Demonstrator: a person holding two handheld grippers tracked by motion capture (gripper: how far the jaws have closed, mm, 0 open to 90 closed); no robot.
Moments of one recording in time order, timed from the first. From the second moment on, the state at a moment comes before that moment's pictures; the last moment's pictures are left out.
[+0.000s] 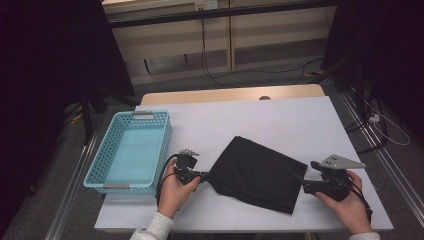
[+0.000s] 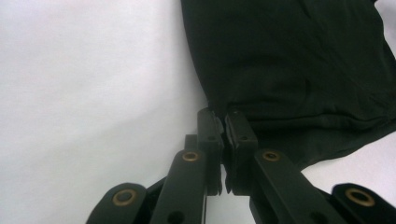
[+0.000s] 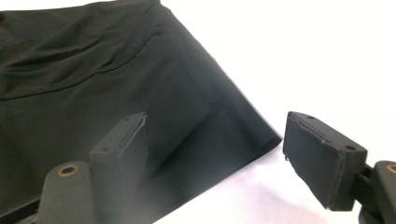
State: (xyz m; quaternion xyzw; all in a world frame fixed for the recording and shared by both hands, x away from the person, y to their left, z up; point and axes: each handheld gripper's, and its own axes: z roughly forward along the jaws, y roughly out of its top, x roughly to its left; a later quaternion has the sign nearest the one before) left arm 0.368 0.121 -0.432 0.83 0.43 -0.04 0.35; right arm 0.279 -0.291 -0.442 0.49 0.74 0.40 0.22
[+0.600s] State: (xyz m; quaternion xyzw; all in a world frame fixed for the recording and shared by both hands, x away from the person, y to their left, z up) left arm 0.372 0.131 -0.428 0.83 0.44 -0.02 0.35; right arm 0.307 -0.267 -0.444 0.47 0.77 0.40 0.18
